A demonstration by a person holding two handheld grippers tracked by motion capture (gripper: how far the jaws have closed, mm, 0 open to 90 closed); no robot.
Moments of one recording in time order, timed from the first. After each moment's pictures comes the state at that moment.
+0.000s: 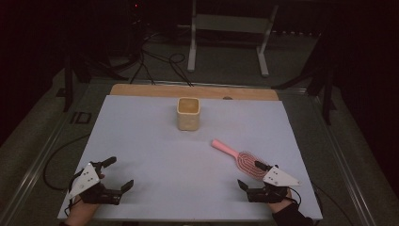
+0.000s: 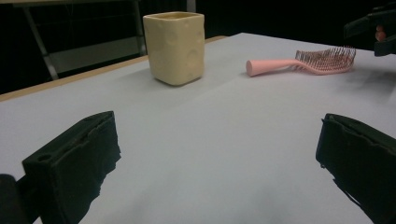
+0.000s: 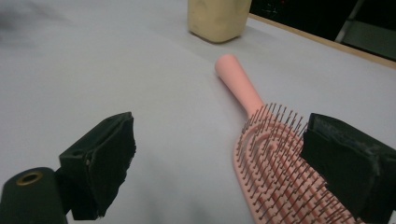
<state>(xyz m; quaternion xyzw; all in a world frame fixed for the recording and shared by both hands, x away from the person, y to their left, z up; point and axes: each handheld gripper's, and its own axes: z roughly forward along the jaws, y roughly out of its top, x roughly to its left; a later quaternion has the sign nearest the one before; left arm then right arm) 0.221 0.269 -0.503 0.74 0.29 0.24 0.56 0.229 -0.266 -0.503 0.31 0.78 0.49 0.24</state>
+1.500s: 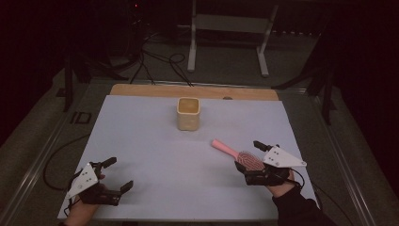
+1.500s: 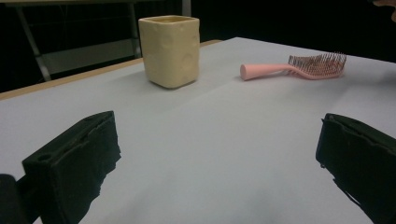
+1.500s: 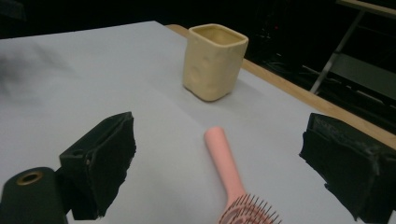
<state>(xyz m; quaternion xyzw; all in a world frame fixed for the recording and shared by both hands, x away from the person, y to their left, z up) 0.220 0.270 -0.502 0.74 0.29 0.23 0.57 0.251 -0.243 -0.424 0.29 0.78 0.49 0.27</state>
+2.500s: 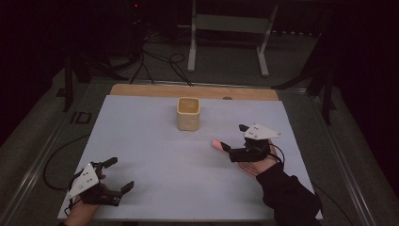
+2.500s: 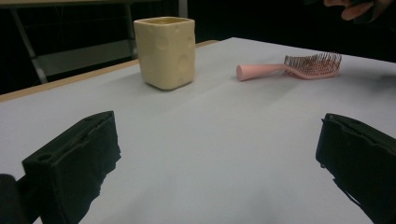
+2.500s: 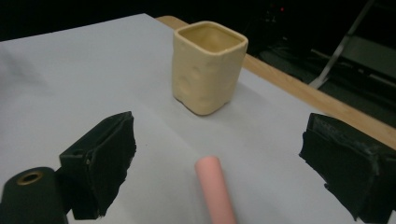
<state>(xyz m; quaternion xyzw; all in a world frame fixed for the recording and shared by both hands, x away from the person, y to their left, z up) 0.219 0.267 -0.500 0.74 0.28 0.22 0.57 0.317 -0.207 -0.424 0.31 0.79 0.47 0.24</state>
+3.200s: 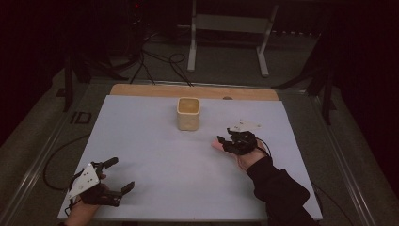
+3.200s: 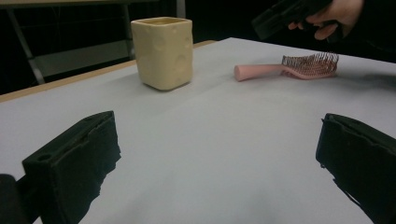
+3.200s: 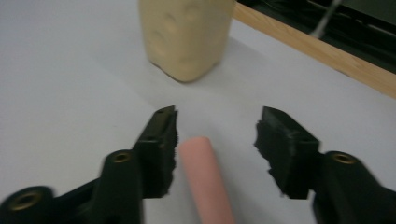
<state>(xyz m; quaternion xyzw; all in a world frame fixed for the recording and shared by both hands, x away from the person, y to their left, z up) 0.219 0.267 -0.500 0.74 0.28 0.22 0.57 0.354 -0.186 -0.459 0.36 0.82 0.39 0.23</state>
